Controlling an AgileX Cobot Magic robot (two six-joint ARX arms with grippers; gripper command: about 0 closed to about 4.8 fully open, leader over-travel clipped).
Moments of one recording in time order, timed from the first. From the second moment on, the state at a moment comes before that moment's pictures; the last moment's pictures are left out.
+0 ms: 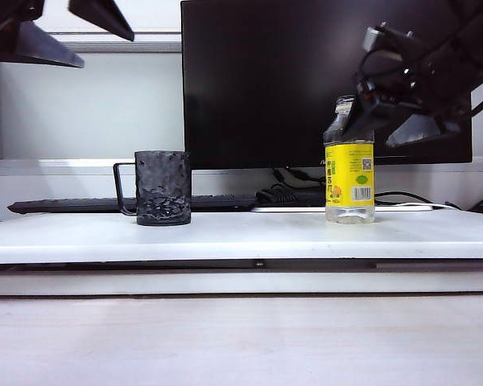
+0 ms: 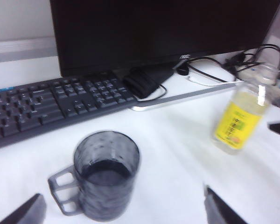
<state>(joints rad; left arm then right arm) -0.31 1.11 0.82 0.07 0.24 -0.08 0.20 1.46 0.91 0.11 -0.29 -0.09</state>
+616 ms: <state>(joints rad) -0.31 1.38 0.92 0.01 0.24 -0.04 0.21 1.57 0.91 0.22 -0.27 -0.09</state>
